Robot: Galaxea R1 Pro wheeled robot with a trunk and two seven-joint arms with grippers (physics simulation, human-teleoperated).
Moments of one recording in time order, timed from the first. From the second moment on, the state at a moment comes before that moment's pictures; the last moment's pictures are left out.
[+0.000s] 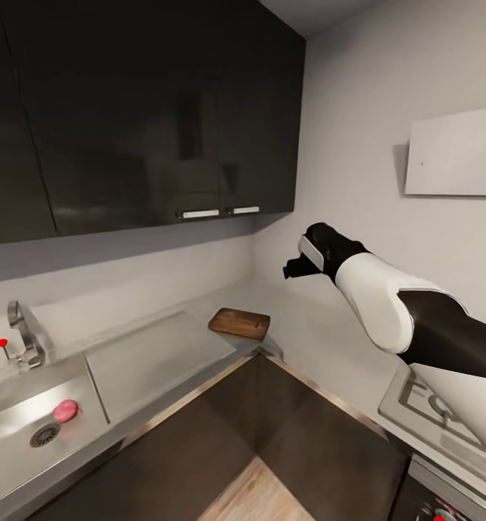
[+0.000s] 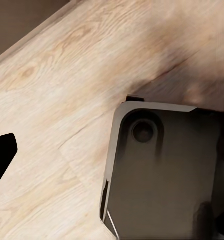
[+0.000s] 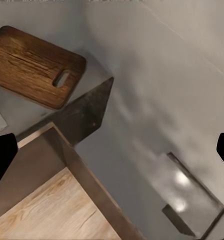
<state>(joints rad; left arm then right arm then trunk) 0.00 0.07 0.13 0.00 0.02 -0.30 0.00 -1.59 0.14 -0.08 -0.11 0.18 0.87 -0.08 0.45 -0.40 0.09</state>
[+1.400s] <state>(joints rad) 0.00 0.07 0.13 0.00 0.02 -0.30 0.00 -1.59 0.14 -0.08 -0.09 0.18 0.87 -0.08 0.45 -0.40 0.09</state>
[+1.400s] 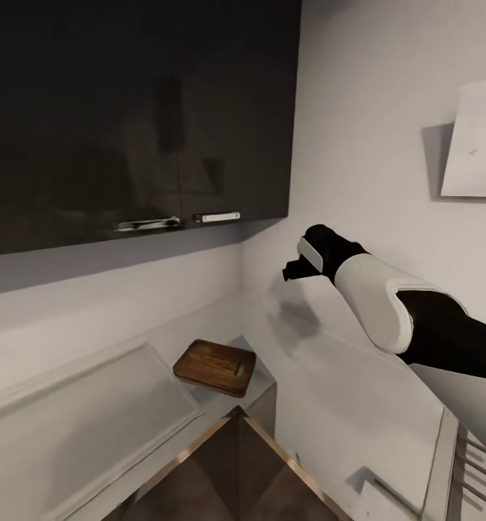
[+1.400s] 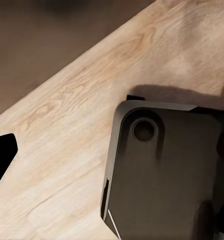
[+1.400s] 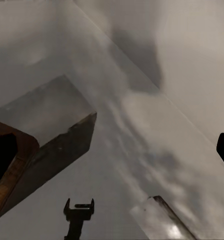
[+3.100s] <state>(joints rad) 0.00 0.05 0.12 0.07 0.02 -0.30 0.00 -1.48 0.17 -0.09 -0.02 0.10 0.71 -0.09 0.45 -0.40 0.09</state>
